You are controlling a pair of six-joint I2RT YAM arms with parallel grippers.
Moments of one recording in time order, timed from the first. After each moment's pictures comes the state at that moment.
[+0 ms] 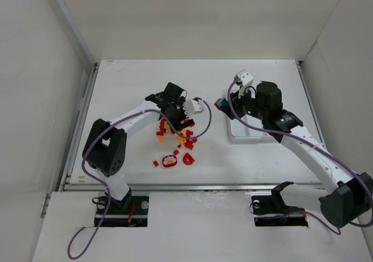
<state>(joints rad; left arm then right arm) -0.56 1.72 1.24 -0.59 0.19 0.67 0.45 1.16 1.00 -0.21 -0.31 0.00</state>
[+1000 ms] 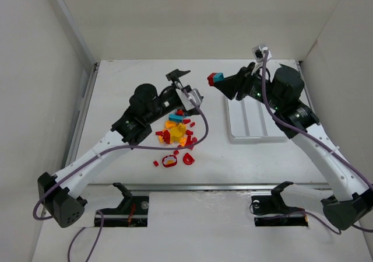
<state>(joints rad) -0.70 1.13 1.11 0.06 0.25 0.61 0.48 1.13 1.28 -0.16 -0.37 0.37</state>
